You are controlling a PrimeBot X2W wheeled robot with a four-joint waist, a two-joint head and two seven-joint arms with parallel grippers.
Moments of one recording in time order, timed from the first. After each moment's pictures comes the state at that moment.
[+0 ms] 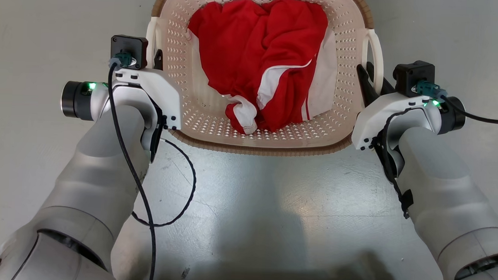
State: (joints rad) left arm -1.11 0.07 -0.74 1.29 -0.71 0.11 -0.24; right arm -1.00 -0.07 0.31 1.20 0.26 0.12 -0.25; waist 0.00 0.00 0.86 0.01
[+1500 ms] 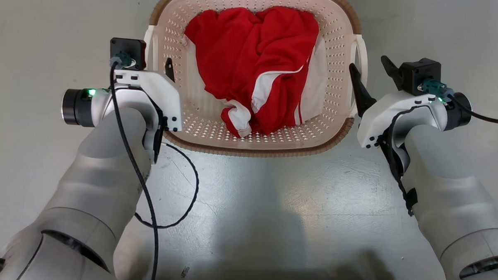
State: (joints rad) left arm -1.11 0.06 -0.75 1.29 -0.76 0.15 -0.19; right arm -0.99 -0.07 0.20 1.17 0.14 0.13 -0.25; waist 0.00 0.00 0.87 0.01
